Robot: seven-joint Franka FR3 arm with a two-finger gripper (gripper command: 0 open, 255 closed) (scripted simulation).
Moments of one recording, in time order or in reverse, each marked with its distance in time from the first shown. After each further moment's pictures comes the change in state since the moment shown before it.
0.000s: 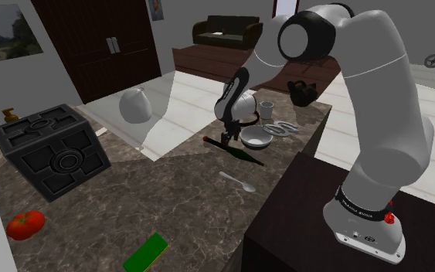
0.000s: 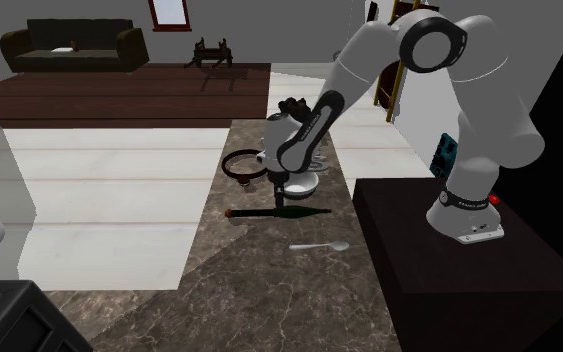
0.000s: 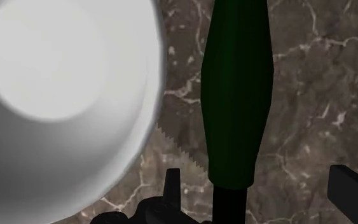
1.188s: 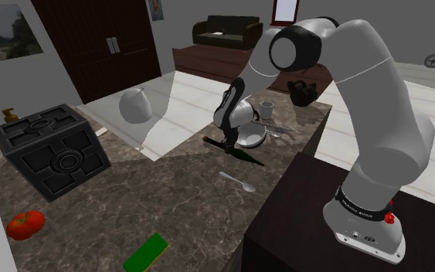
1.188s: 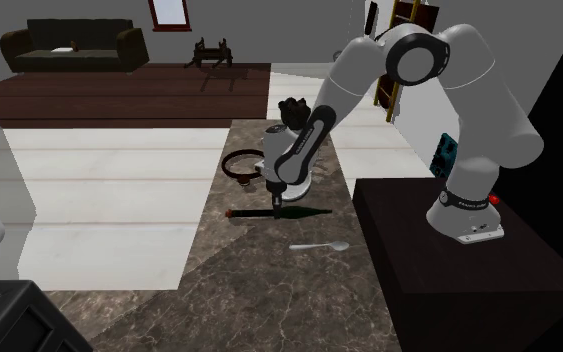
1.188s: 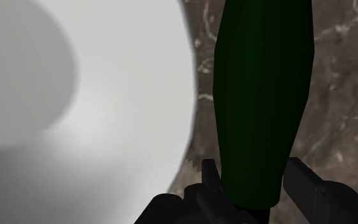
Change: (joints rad) arm -0.020 0.112 0.027 0.059 0.019 0.066 -0.021
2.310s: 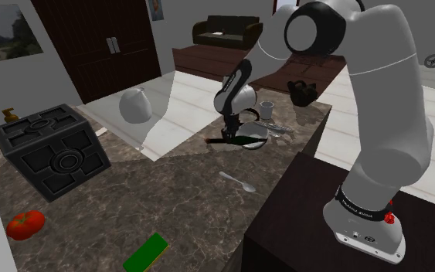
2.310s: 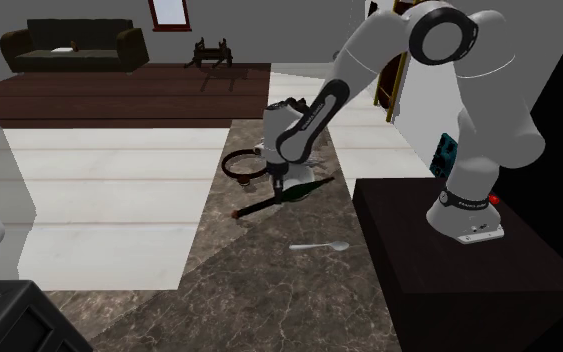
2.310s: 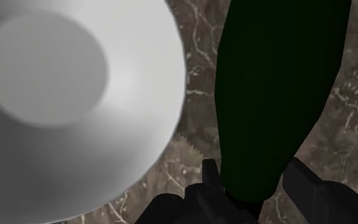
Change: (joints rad) arm 0.031 -0.180 -0.043 -0.066 -0.037 -0.127 0.035
